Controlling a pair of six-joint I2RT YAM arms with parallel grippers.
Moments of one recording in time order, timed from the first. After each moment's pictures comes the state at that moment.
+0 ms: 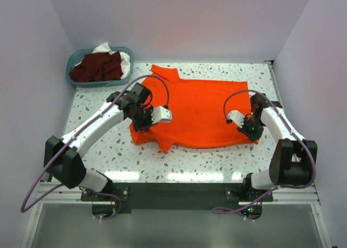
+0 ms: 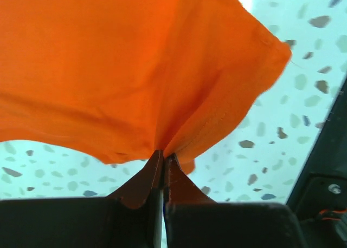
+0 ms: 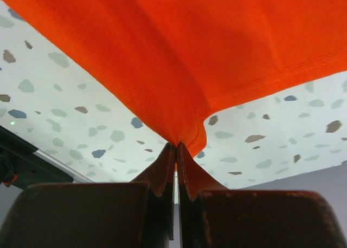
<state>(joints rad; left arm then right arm) -0.56 1.41 1.21 -1.03 0.29 0.79 -0.06 1.41 0.95 -1.05 -0.04 -1.13</state>
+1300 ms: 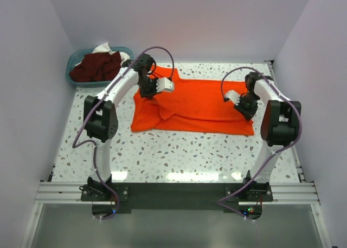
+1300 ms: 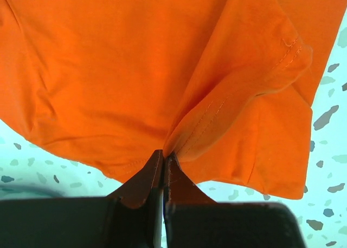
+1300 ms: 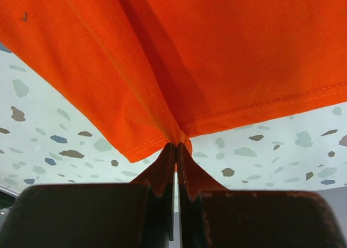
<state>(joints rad) -0.34 2.11 1.93 -1.09 0.30 1.14 -0.06 1.95 1.48 -1.09 -0.04 -1.12</state>
